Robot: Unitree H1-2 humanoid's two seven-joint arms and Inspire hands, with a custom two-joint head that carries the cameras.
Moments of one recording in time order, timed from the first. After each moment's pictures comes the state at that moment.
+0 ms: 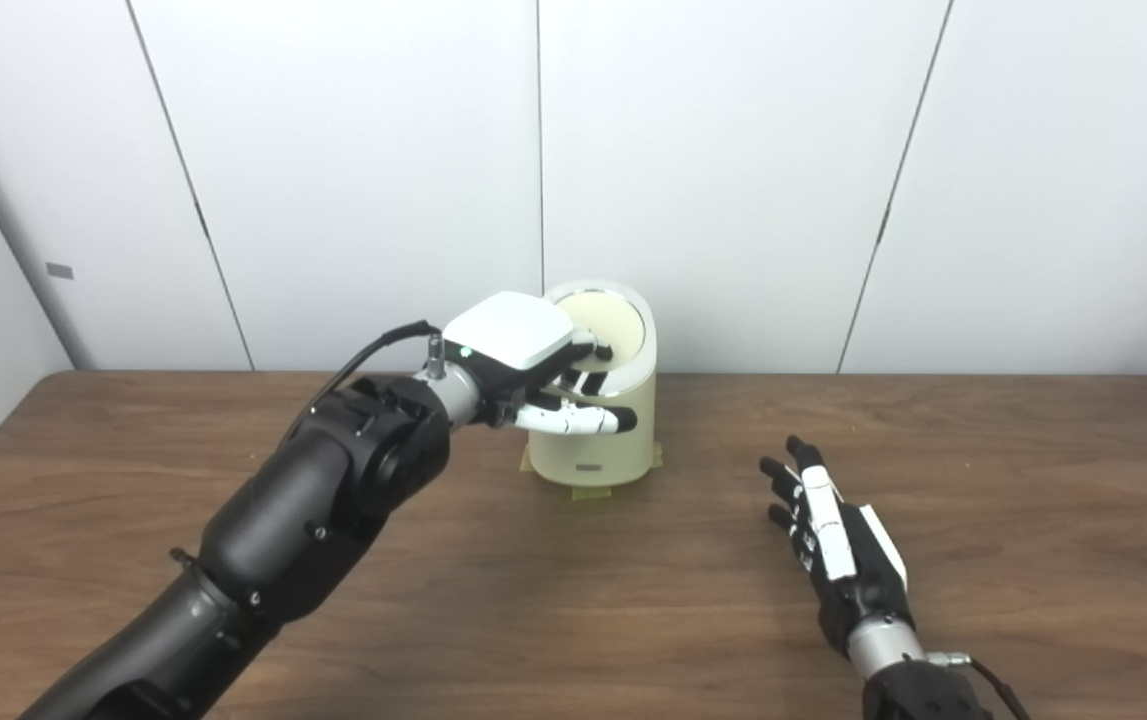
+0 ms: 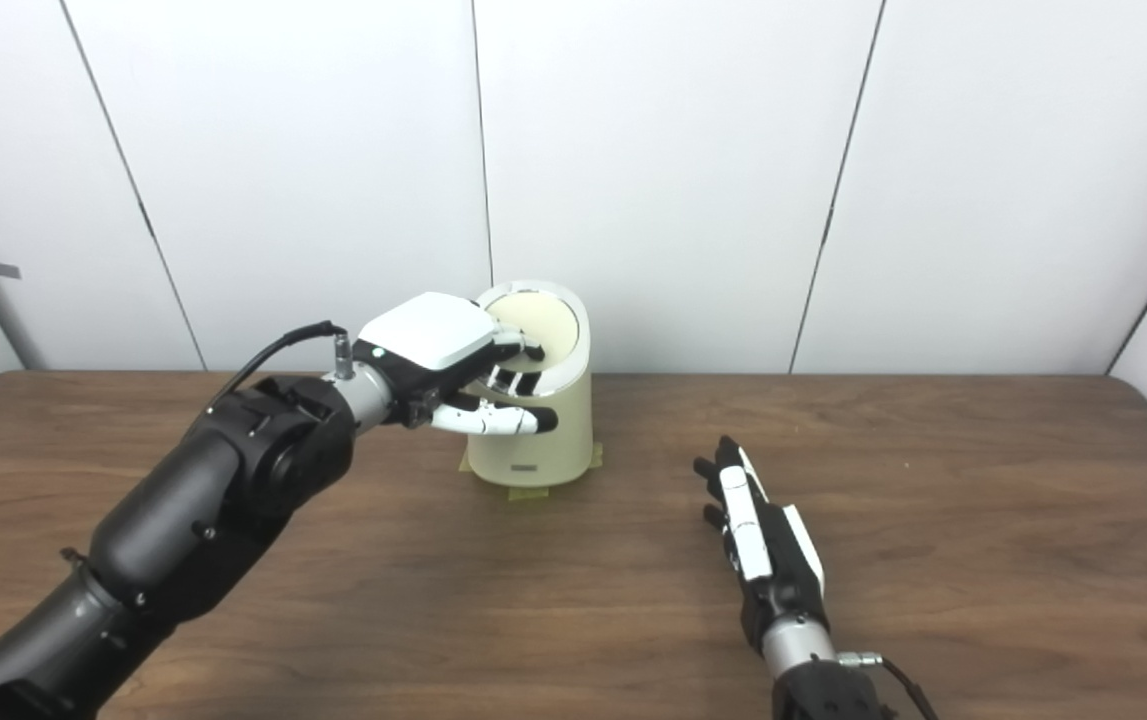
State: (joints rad) left arm -0.75 0.39 -0.51 -0.02 0.87 0.14 -0.61; right arm -0.13 0.00 0.00 -0.15 0.01 0.40 -0.03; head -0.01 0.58
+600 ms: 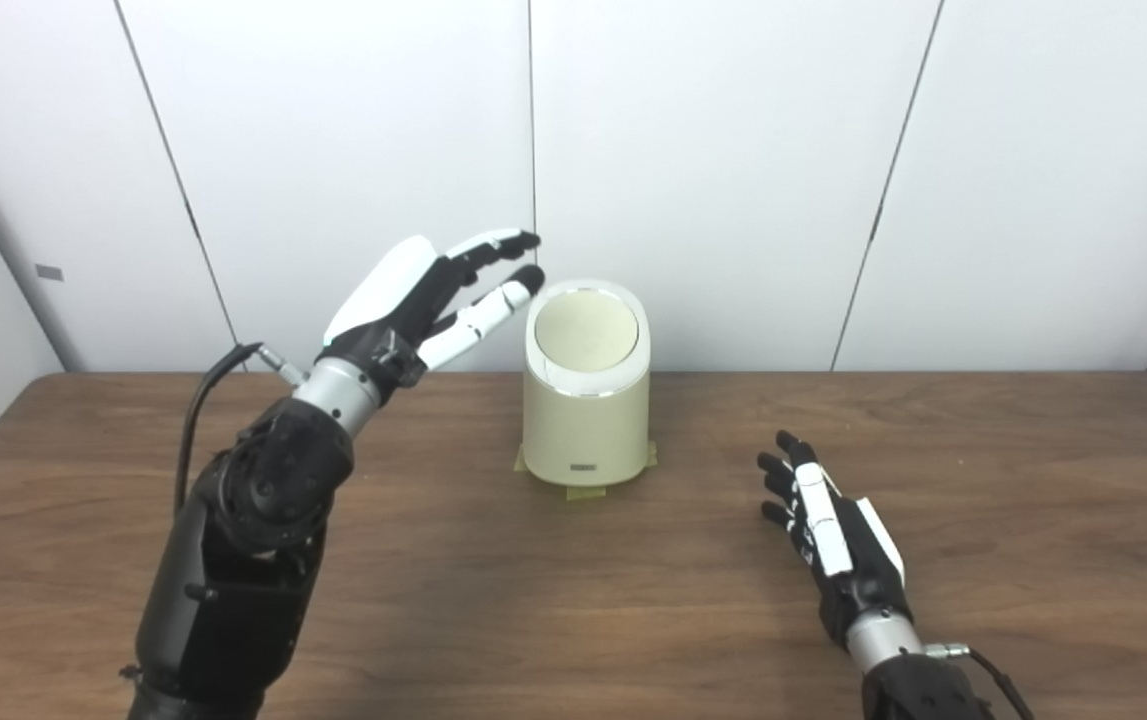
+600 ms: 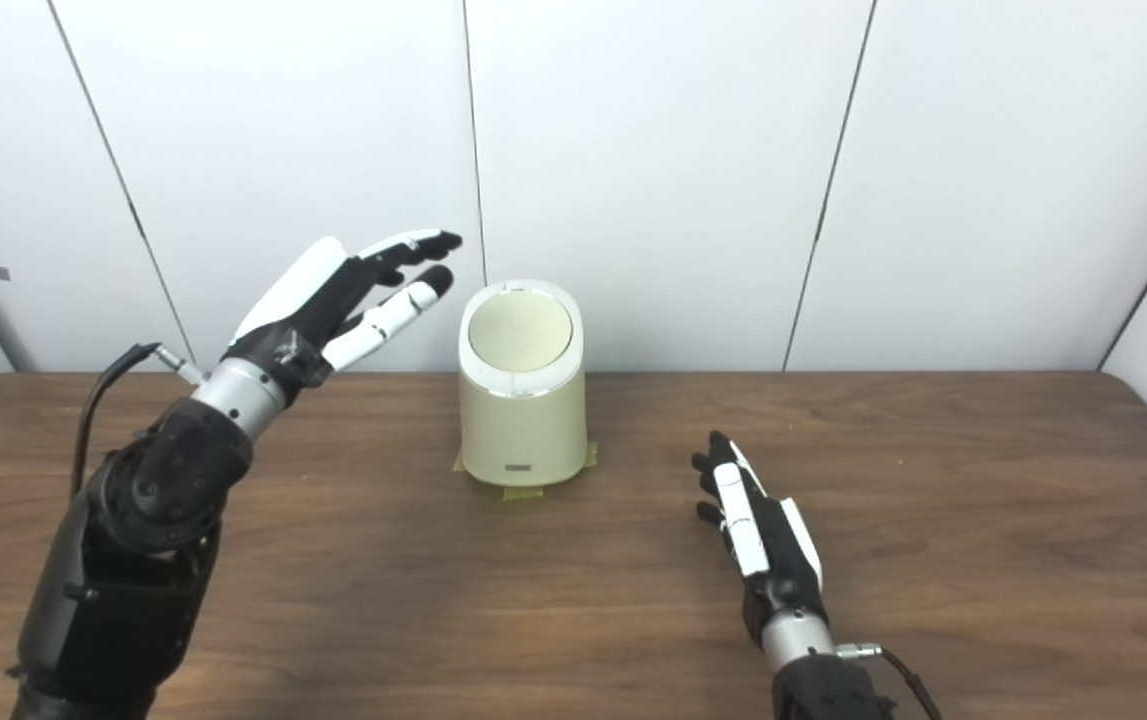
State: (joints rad) left arm -0.53 0.24 -0.06 -0.23 0.50 0.31 -0.38; right arm -0.14 -0.03 0.03 -0.11 -0.06 0.35 -0.03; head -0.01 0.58
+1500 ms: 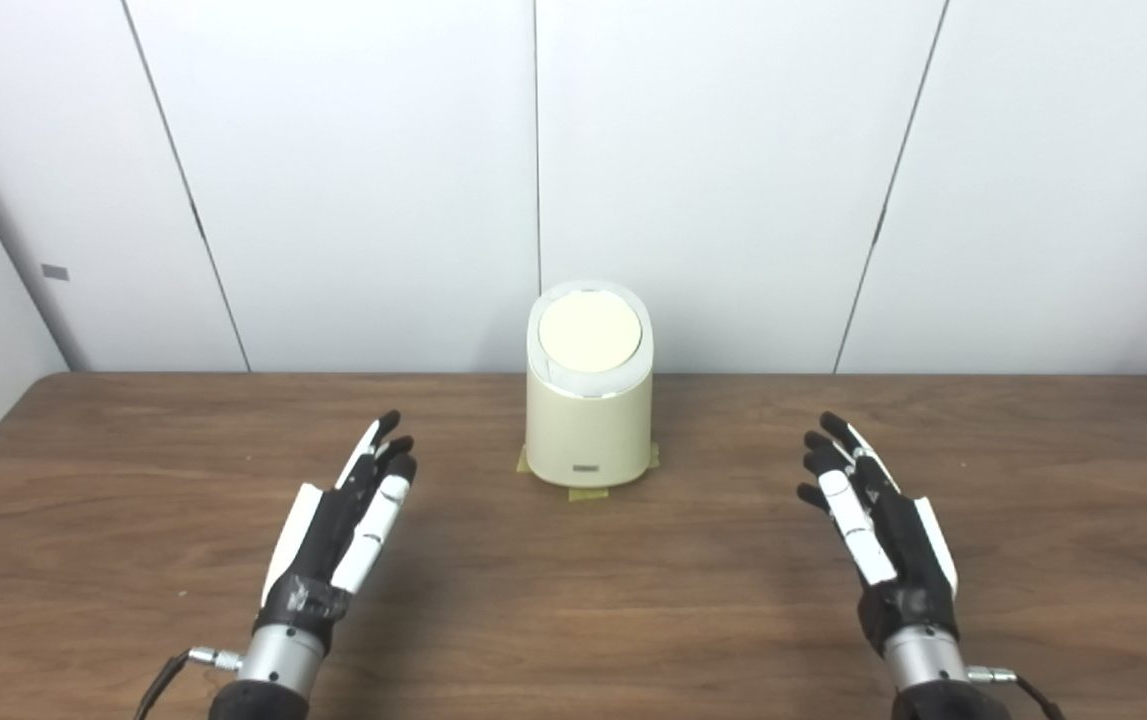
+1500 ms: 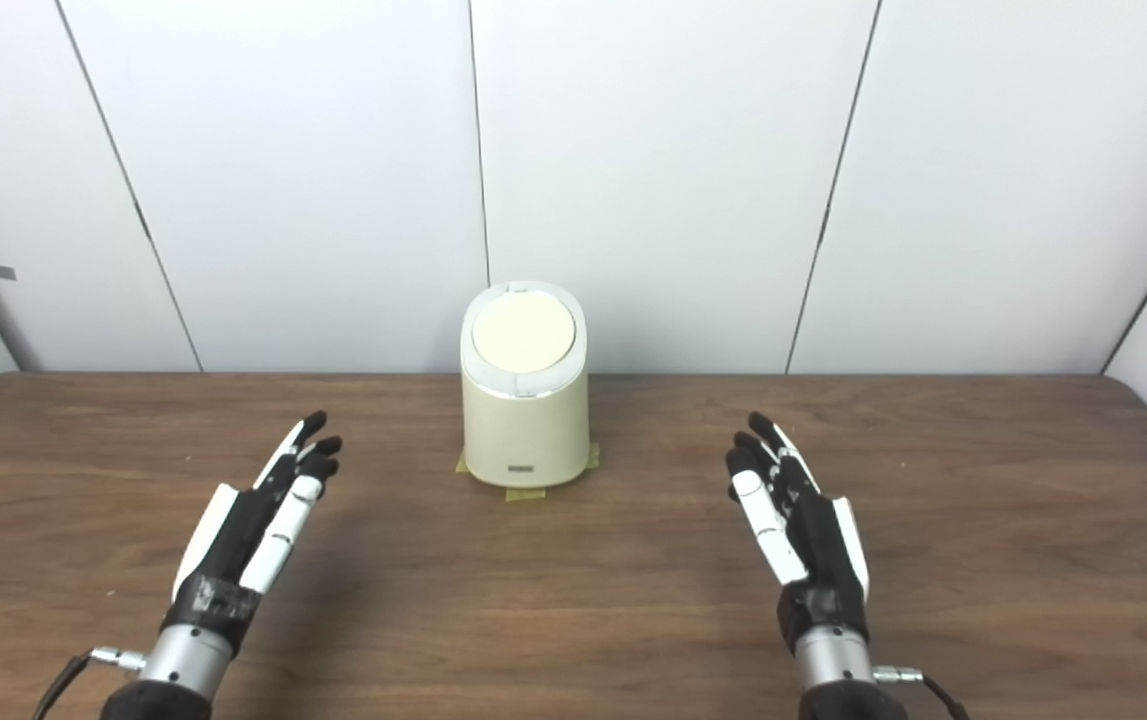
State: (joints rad) left arm -0.04 0.11 0.04 -0.29 0.25 0.24 -0.11; right arm -0.05 0.01 -0.06 -0.25 -0.03 0.25 -0.07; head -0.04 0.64
